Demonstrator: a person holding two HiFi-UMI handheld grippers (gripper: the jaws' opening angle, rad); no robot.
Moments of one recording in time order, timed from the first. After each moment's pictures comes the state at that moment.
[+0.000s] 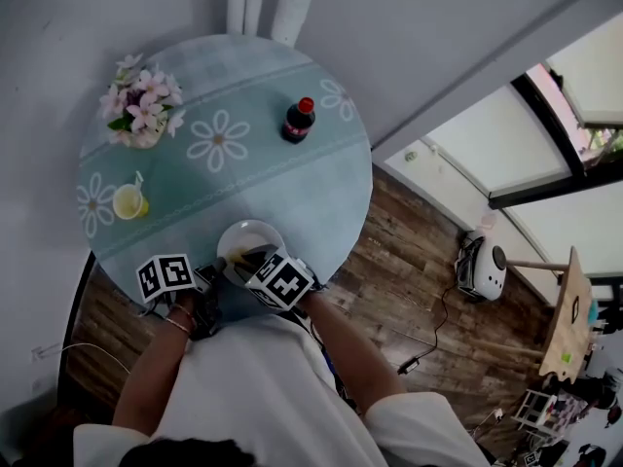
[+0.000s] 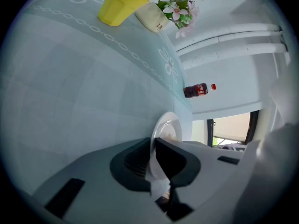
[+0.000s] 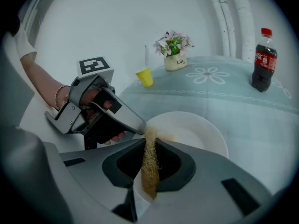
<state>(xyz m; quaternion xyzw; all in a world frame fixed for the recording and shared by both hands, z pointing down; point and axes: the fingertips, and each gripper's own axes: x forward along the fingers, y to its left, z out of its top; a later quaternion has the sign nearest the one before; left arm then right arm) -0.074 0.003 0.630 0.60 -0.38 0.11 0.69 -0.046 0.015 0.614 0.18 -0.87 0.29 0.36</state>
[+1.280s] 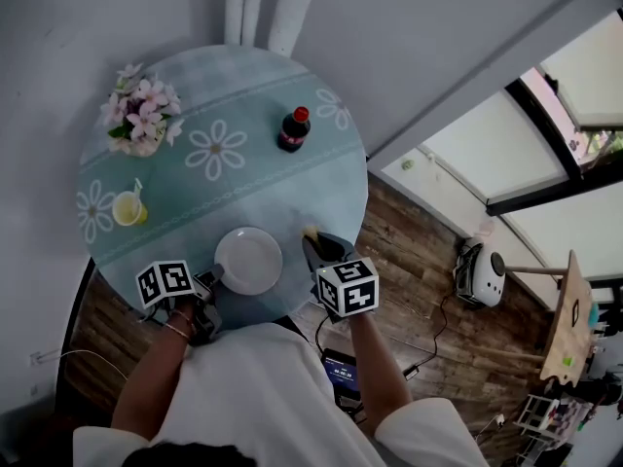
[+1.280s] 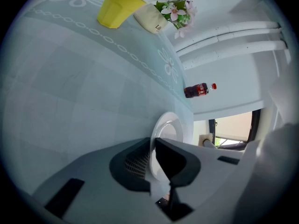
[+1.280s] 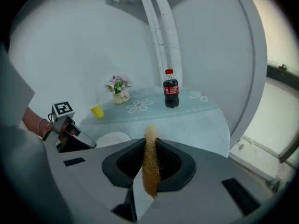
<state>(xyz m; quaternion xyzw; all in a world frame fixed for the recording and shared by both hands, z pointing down) -0.075 0.003 0.629 0.60 -0.40 0.11 0.68 0.121 -0.044 0.559 0.48 -0.80 0.27 0.24</state>
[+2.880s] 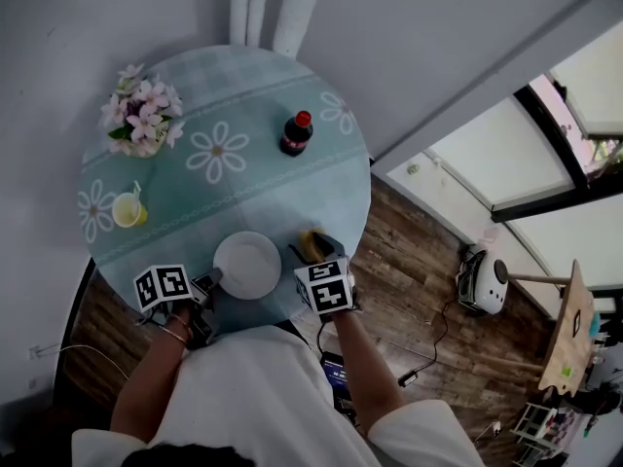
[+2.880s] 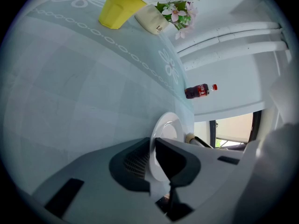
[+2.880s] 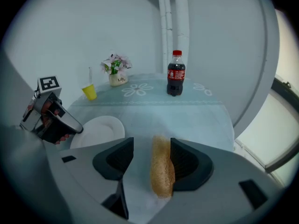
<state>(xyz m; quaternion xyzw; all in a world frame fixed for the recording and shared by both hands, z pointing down) -0.075 0.003 0.629 0.60 -0.40 0.11 0.69 0.113 -0.053 0.603 0.48 -0.77 0.25 0.33</state>
